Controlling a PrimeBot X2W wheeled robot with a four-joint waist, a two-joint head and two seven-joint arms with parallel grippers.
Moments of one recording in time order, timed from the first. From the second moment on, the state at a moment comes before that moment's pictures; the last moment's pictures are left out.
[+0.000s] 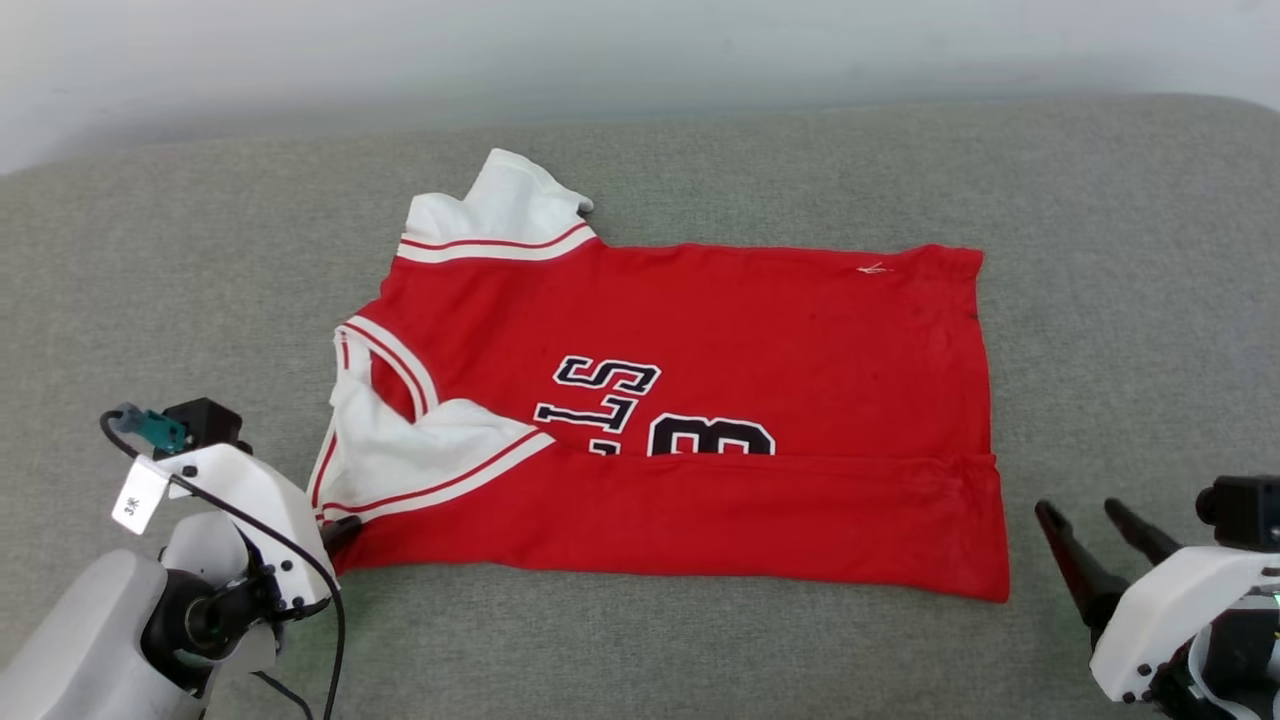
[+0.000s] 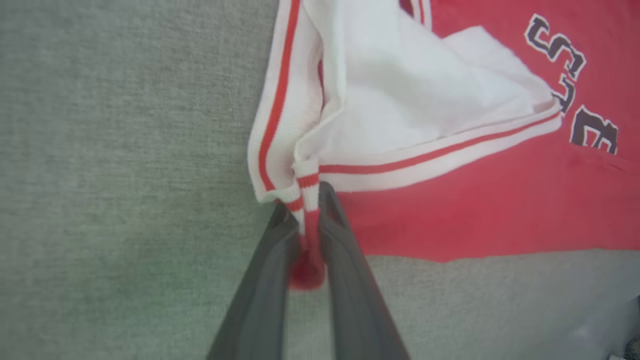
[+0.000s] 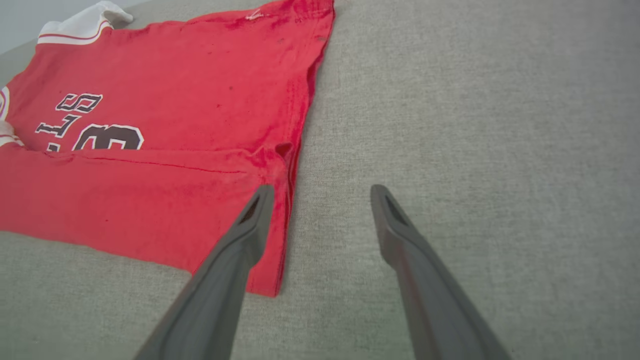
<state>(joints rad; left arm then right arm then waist) -0.39 0.60 -0.45 0.35 -1.10 0.11 0.58 -0.03 -0.23 -0.06 0.01 0.42 0.13 0.36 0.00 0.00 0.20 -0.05</state>
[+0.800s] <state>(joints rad) -0.41 0.59 -0.47 0.17 -1.04 0.12 0.50 -0.19 -0.29 0.10 0.18 0.53 0.13 0.73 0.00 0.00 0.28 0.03</state>
